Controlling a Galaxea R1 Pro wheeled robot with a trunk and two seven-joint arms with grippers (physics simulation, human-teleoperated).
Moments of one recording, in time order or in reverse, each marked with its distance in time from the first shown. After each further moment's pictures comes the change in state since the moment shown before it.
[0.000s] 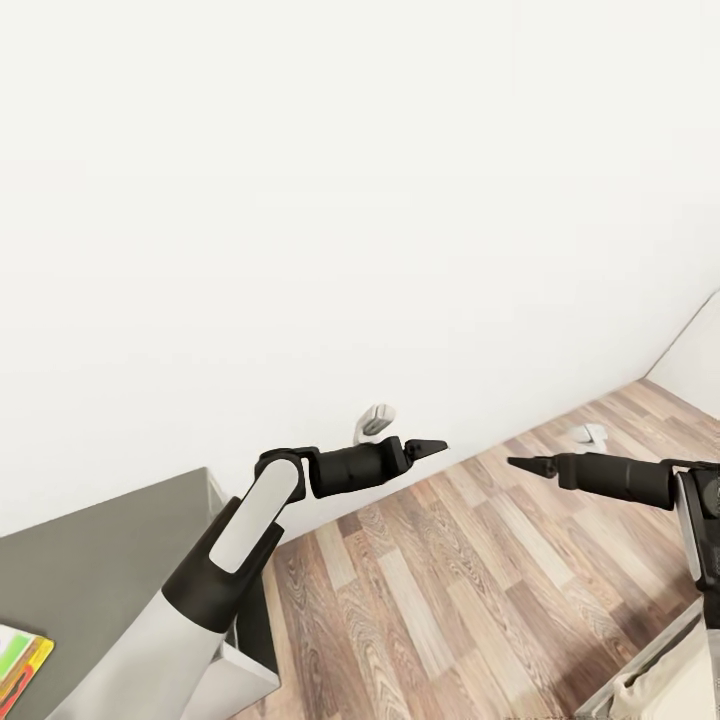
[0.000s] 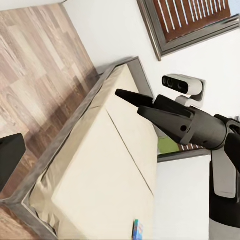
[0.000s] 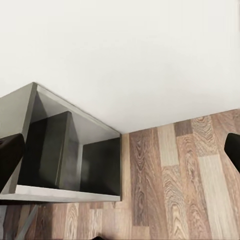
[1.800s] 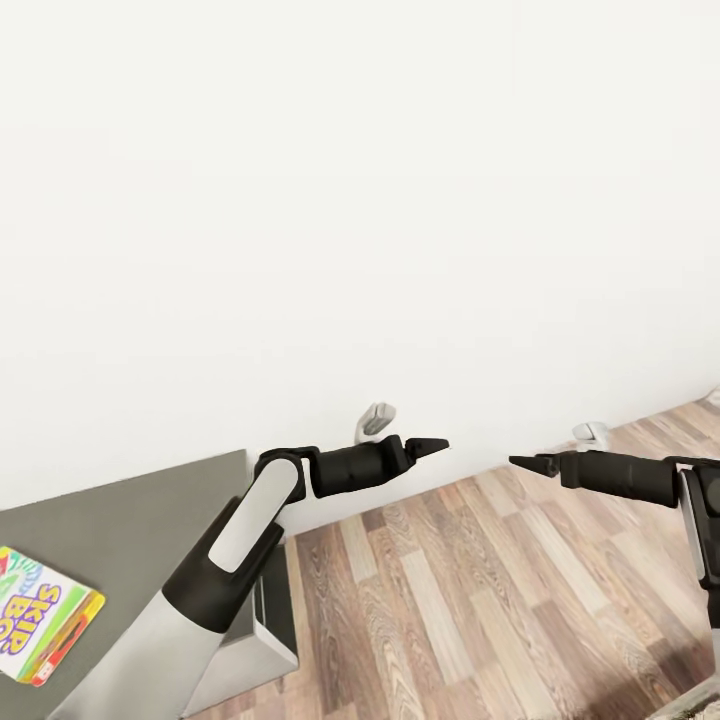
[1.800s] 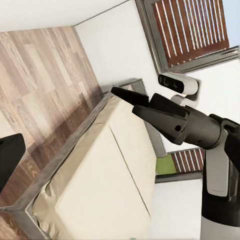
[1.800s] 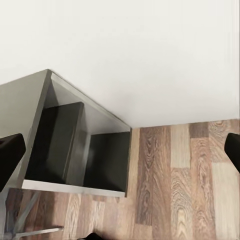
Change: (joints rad) left arm 0.000 -0.001 0.000 -0.002 0.030 -0.001 -0.002; right arm -0.002 -0.011 0.006 -0.020 0.011 0.000 0.010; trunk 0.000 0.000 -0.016
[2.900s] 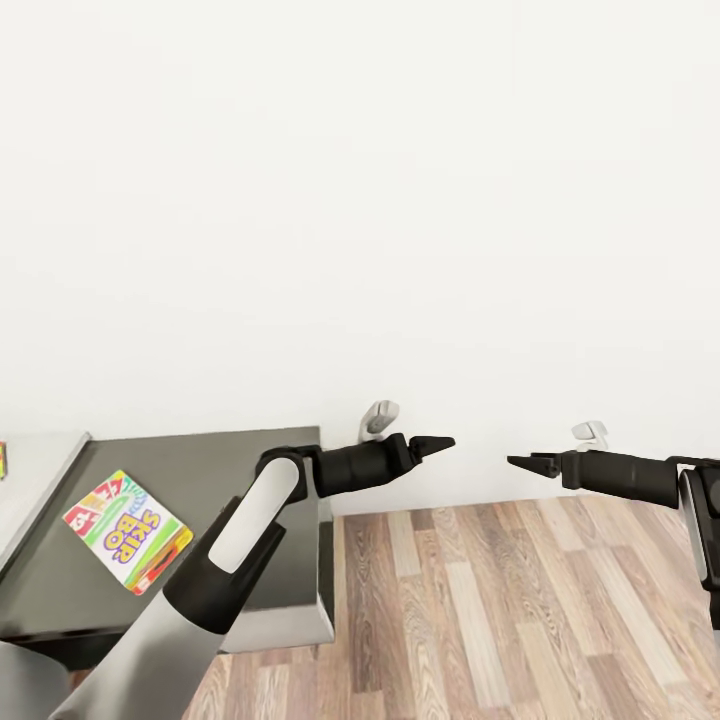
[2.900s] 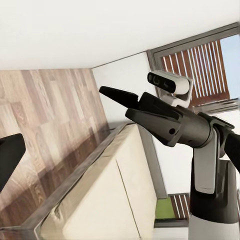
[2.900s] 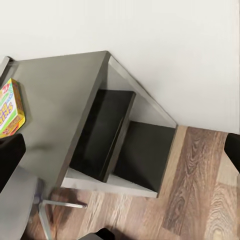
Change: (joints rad) left arm -0.002 -0.005 -0.008 -0.017 0.026 0.001 -0.002; right arm 0.004 -0.002 -0.001 -0.012 -0.010 -0.001 0.061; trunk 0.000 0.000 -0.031
